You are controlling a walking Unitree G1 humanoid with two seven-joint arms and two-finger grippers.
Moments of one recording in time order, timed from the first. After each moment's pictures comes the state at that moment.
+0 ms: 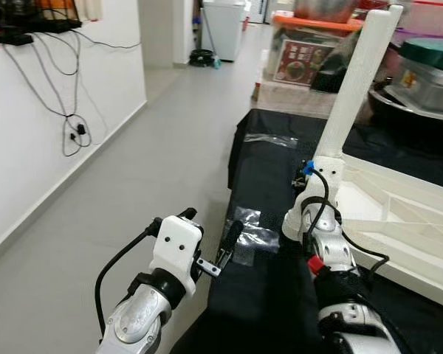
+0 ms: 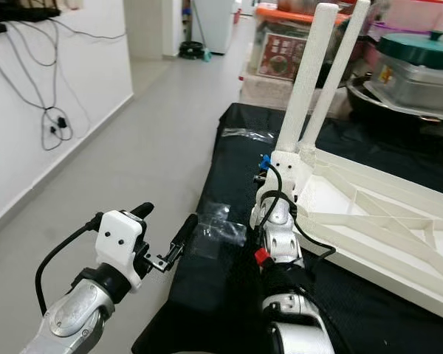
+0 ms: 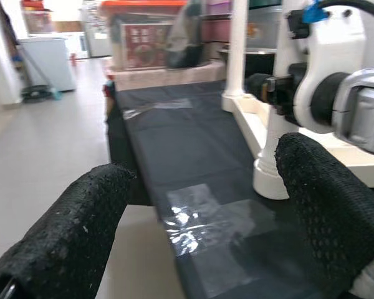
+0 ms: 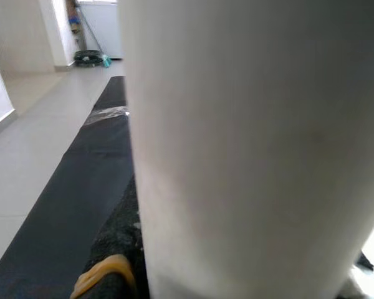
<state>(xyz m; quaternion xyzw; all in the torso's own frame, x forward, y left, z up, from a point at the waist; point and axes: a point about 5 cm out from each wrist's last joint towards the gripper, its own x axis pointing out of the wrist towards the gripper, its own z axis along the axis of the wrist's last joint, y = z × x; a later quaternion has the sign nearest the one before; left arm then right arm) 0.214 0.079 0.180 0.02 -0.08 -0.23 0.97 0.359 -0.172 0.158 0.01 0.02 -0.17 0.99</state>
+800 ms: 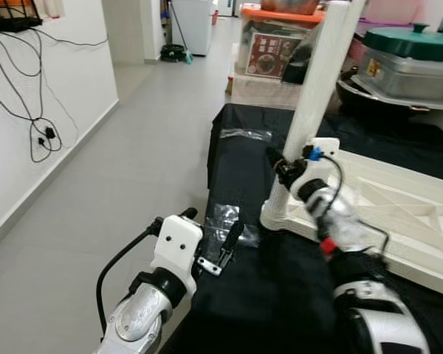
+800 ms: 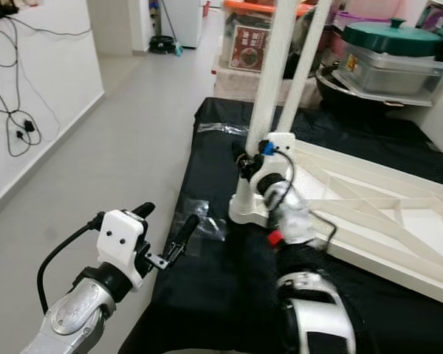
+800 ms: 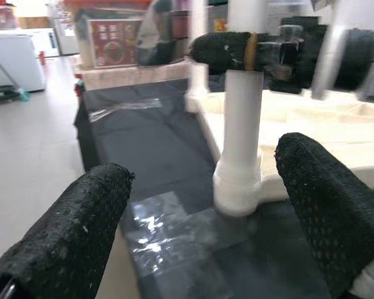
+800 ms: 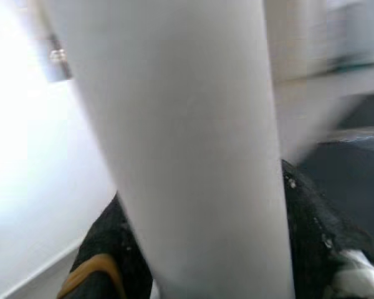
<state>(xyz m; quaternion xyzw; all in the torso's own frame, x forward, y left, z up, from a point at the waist) 0.216 0.079 0.179 0.02 -0.08 -0.23 0.97 0.362 -0.153 0.189 0.12 0.00 0.42 0.90</state>
